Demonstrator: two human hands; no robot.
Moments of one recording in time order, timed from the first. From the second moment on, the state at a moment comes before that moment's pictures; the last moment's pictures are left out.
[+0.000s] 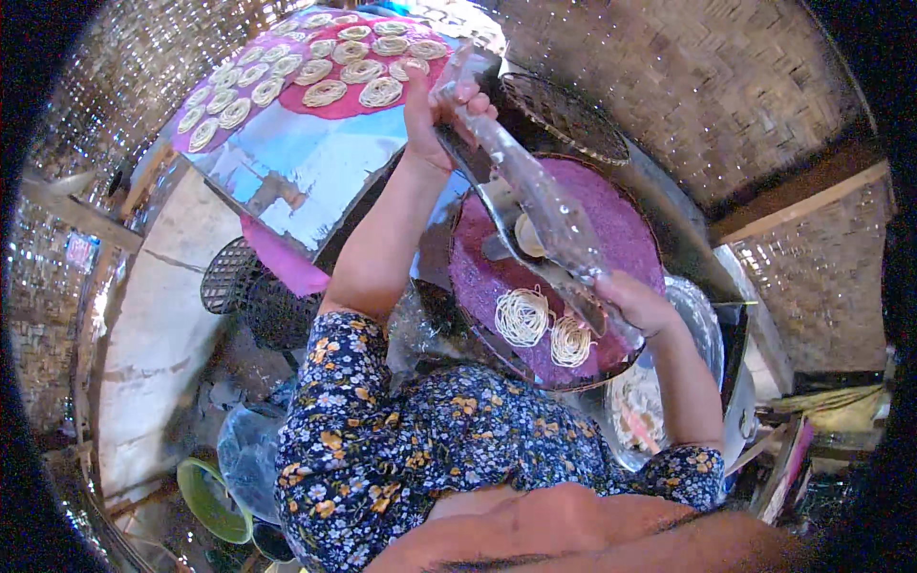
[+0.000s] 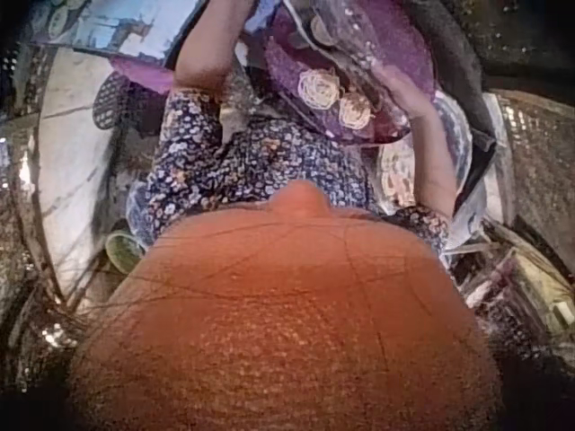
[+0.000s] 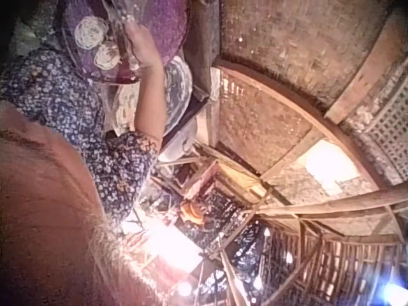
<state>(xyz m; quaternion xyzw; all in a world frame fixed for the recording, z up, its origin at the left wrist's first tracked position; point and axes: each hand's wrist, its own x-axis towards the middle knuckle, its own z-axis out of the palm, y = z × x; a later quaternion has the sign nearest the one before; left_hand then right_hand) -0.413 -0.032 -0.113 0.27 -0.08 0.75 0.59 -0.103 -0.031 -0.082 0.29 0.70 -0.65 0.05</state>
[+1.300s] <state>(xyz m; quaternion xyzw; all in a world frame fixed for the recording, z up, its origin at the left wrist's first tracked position) -0.383 -0.084 -0.075 0.31 -0.12 0.76 0.55 -0.076 -0.061 -0.020 0.33 0.74 -0.59 0.01</state>
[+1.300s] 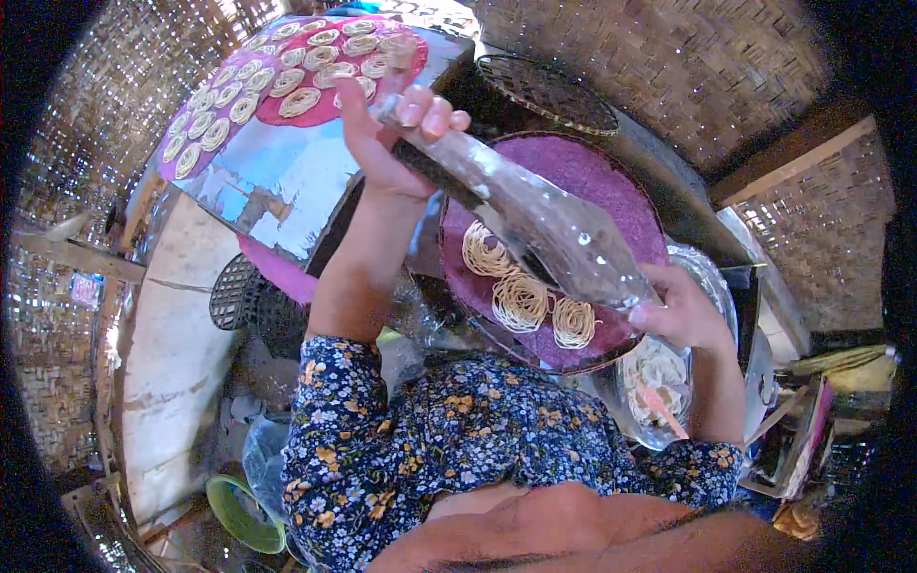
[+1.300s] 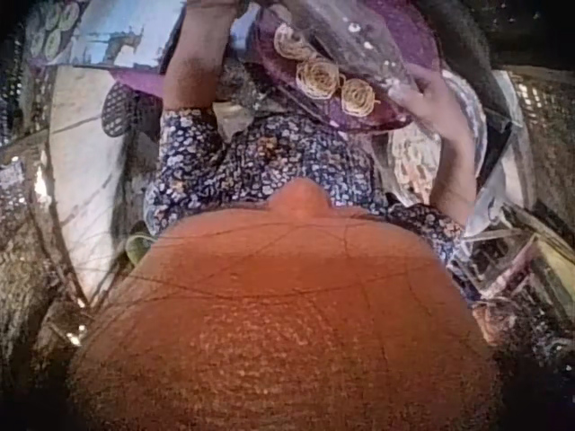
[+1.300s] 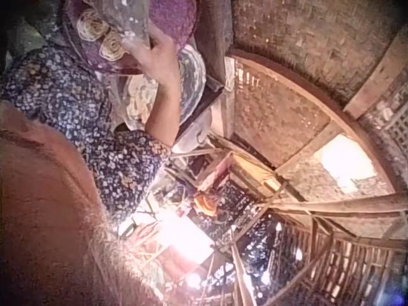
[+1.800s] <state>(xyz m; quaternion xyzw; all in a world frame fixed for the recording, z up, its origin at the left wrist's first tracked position) -0.335 -0.060 -0.173 0.50 0.45 0.42 0.61 -0.067 -0.062 -0.042 0.34 0.79 -0.50 -0.06</state>
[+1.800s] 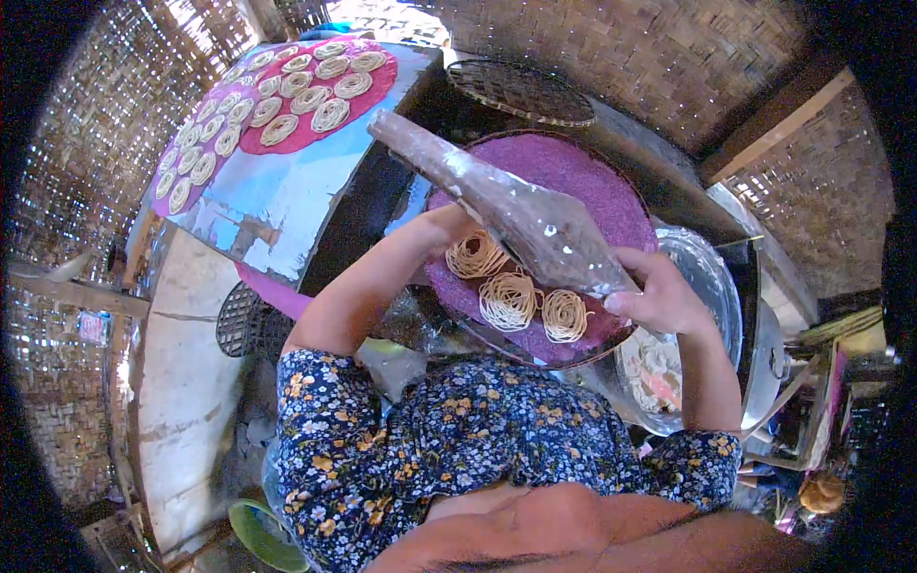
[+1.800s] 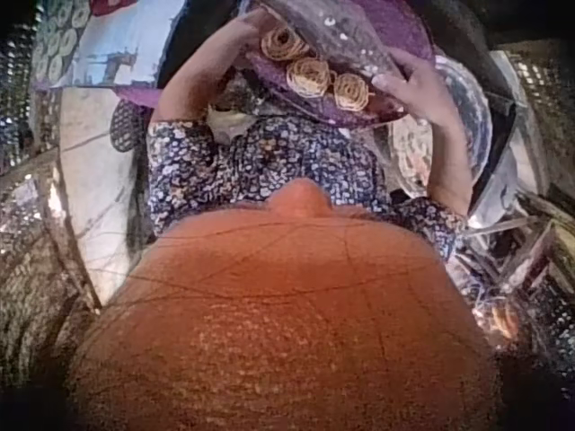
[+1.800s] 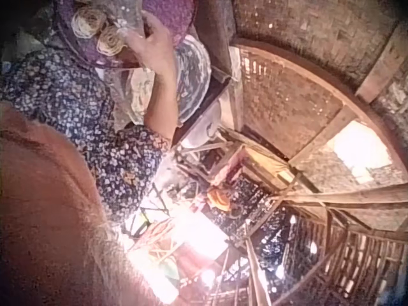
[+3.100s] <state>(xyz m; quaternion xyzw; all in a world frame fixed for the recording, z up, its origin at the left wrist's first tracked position) -0.338 -0.009 -0.113 0.23 -0.08 0.69 0.68 -0.042 -0.057 -0.058 0.42 0.76 -0.49 -0.02</state>
